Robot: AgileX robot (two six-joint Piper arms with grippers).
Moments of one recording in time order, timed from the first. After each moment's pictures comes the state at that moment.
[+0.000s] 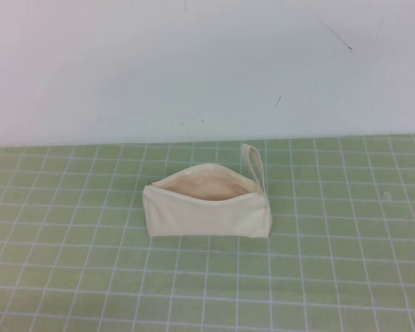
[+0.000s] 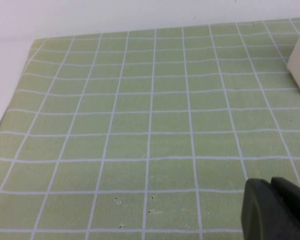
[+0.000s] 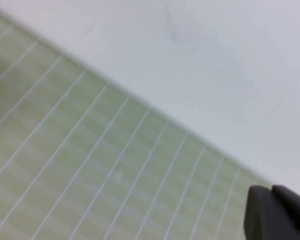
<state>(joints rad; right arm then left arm) 0.49 1.41 -1.85 -0.41 1.28 -0.18 -0.02 -0.01 0.02 -0.02 0.38 0.02</state>
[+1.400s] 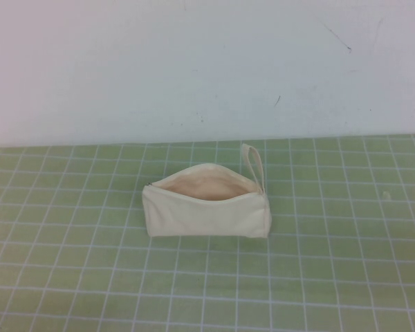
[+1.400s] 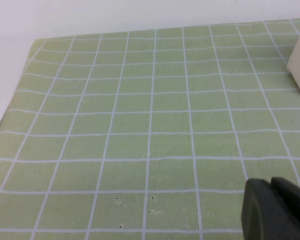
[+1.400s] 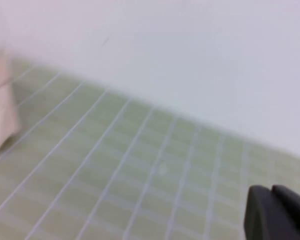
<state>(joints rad) 0.20 0.42 -0.28 -0.33 0.19 0.05 -0.02 -0.01 0.02 -0.02 0.38 0.02</state>
